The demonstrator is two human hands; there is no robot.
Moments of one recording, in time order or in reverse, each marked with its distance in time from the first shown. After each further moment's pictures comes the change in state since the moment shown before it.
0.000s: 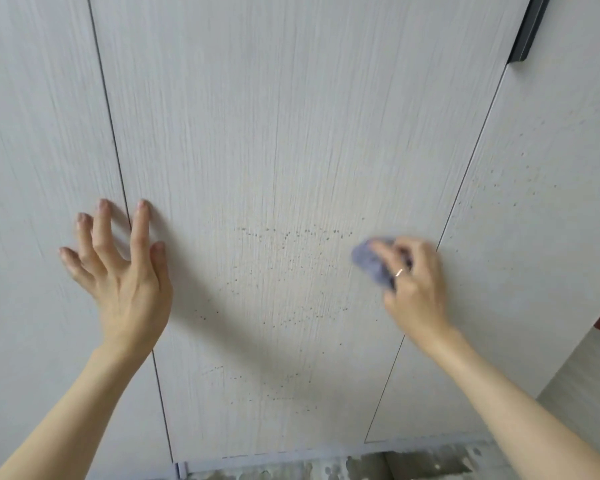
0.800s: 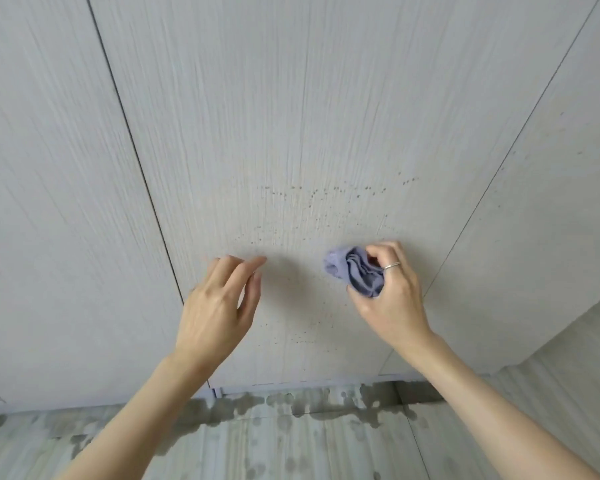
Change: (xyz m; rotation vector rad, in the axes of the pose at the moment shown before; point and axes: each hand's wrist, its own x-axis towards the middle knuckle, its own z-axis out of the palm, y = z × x) left_hand -0.059 0.030 -0.025 -0.250 -0.432 0.267; right_hand -0.029 -0.079 0.007 0.366 -0.278 0.381
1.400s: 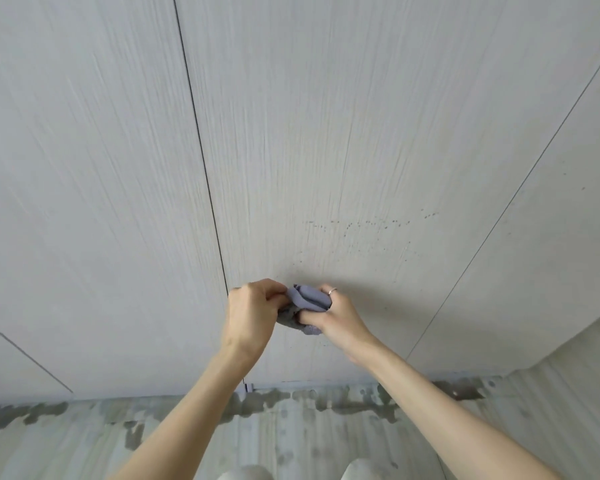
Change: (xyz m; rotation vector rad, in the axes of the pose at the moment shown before) left_hand 0.025 0.005 -0.039 -0.446 -0.264 -0.663; right_hand 0.012 -0.079 0.049 0.644 -0.579 0.792
